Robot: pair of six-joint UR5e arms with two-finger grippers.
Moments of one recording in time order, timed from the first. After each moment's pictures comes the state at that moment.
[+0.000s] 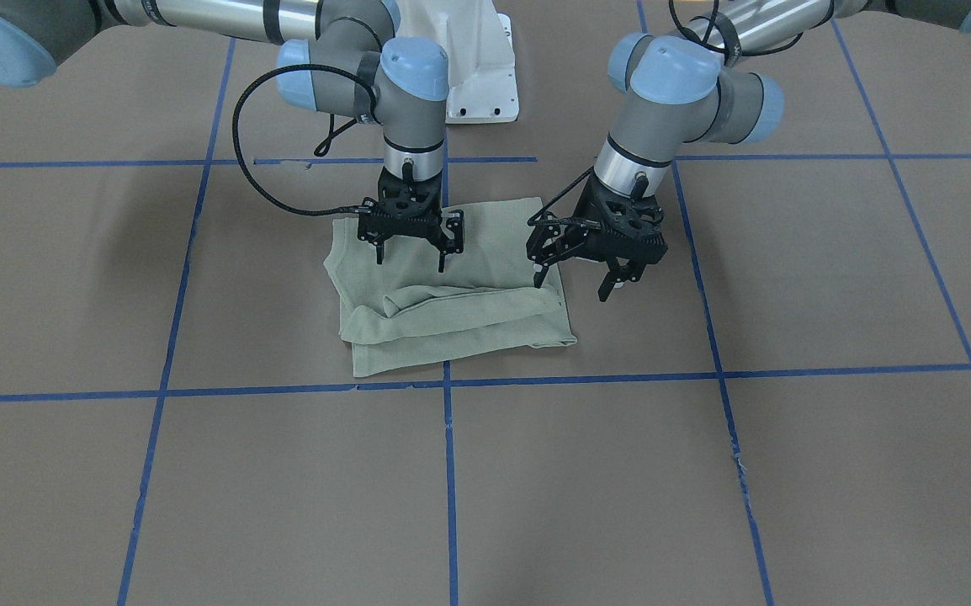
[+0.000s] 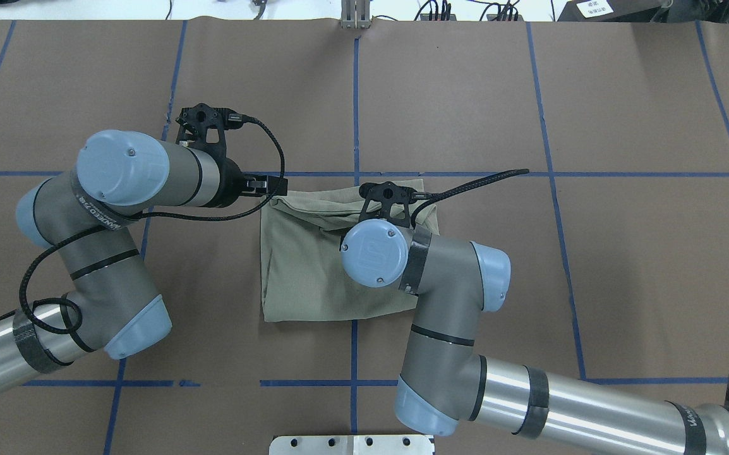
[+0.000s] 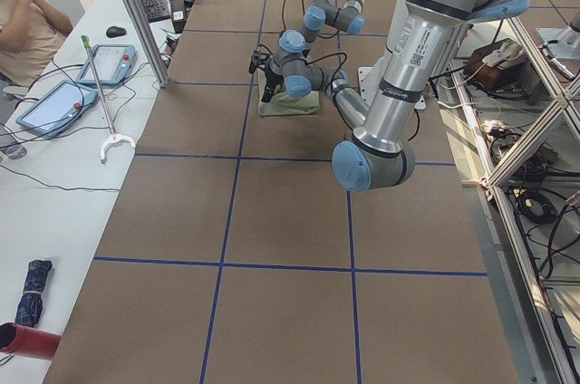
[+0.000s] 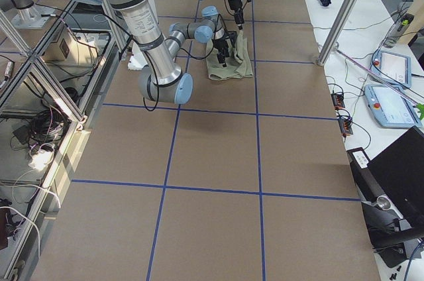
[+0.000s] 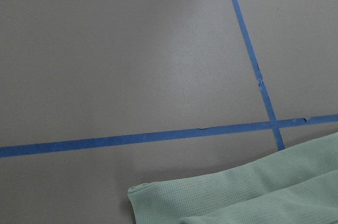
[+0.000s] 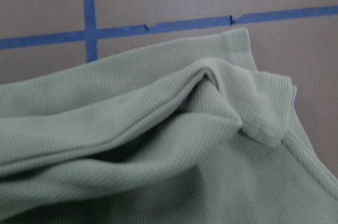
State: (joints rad) left arm -0.61 -2.04 -1.73 -2.05 -1.73 -1.12; right arm 0.38 -0.83 1.53 -1.57 1.46 1.46
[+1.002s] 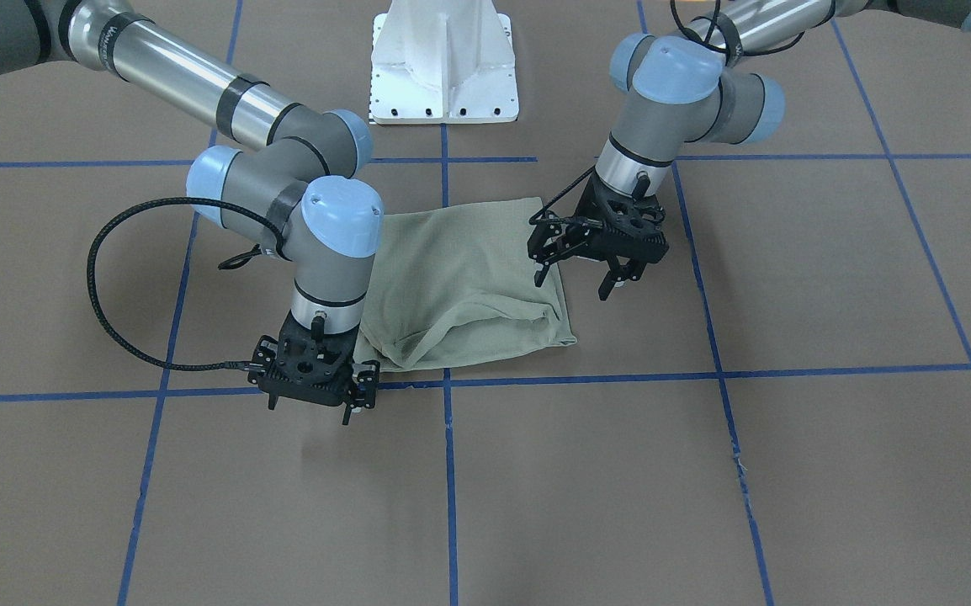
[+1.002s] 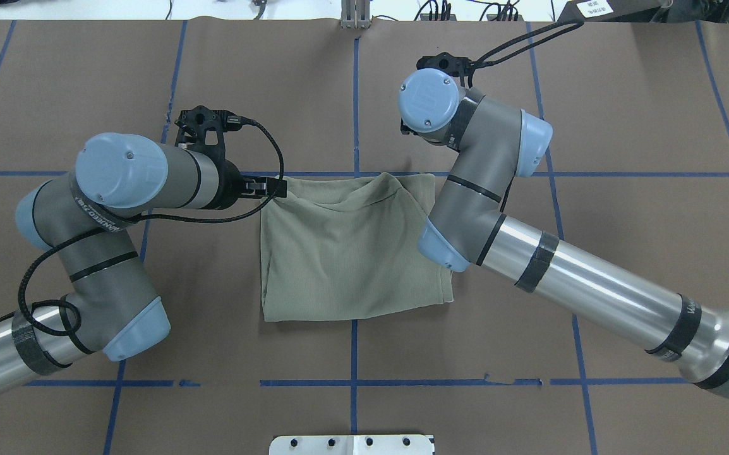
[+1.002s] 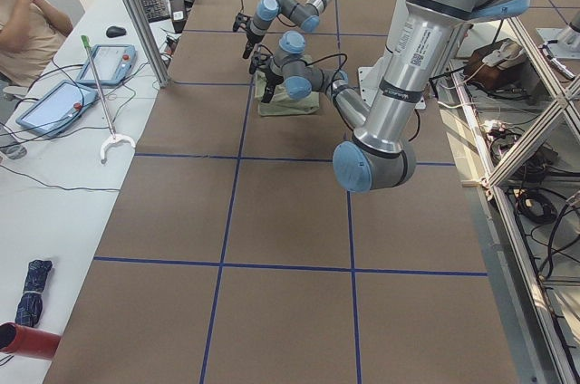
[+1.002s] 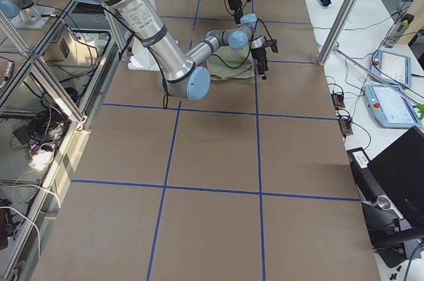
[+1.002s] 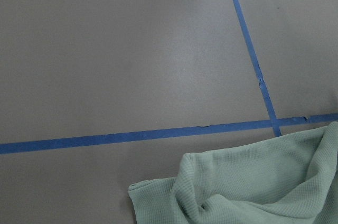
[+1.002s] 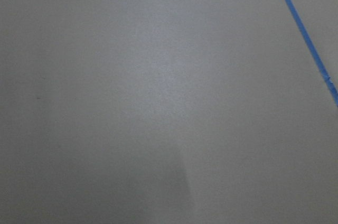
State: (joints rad) left arm -0.60 -2.03 -1.72 -2.06 -1.73 -1.13; right arm 0.68 -0.76 1.30 -1.45 1.56 1.22
